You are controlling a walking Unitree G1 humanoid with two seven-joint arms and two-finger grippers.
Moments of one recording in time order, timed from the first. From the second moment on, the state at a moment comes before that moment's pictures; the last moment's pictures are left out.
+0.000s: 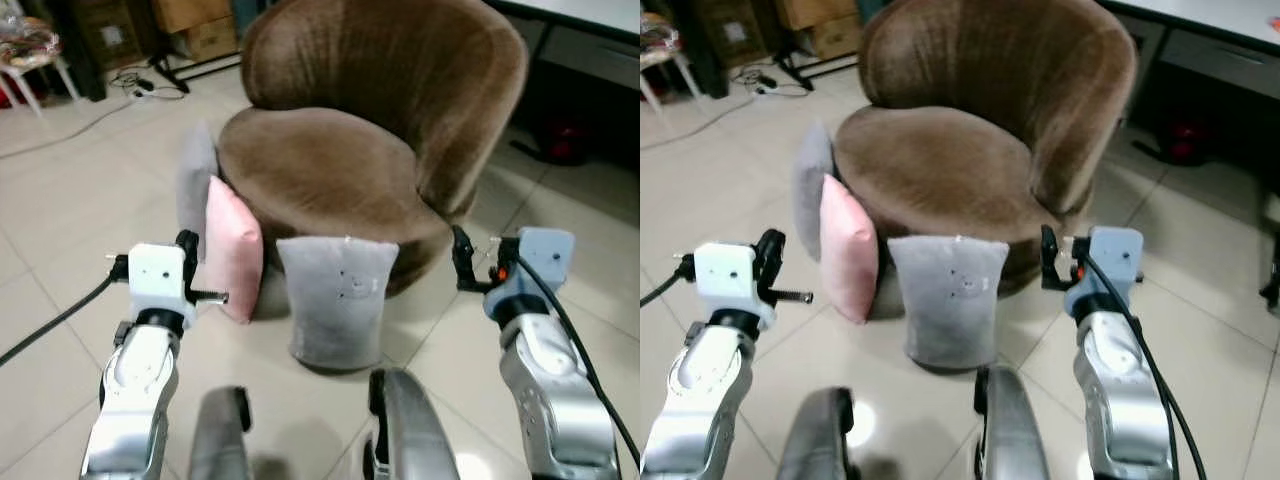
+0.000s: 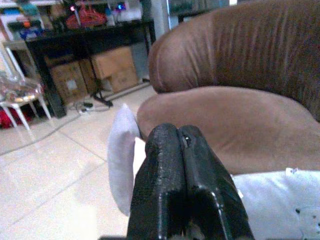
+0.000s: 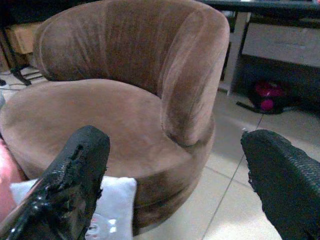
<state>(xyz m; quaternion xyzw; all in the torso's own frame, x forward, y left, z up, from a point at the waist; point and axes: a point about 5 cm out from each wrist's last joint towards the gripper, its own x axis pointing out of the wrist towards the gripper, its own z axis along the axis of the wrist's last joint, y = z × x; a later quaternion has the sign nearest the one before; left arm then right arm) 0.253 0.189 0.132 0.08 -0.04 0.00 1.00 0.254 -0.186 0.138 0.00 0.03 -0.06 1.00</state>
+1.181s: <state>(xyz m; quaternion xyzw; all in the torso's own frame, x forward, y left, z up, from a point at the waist) 0.251 0.200 0.131 0.08 -0.04 0.01 1.00 0.260 -0.177 0.141 0.02 0.02 -0.04 1.00</state>
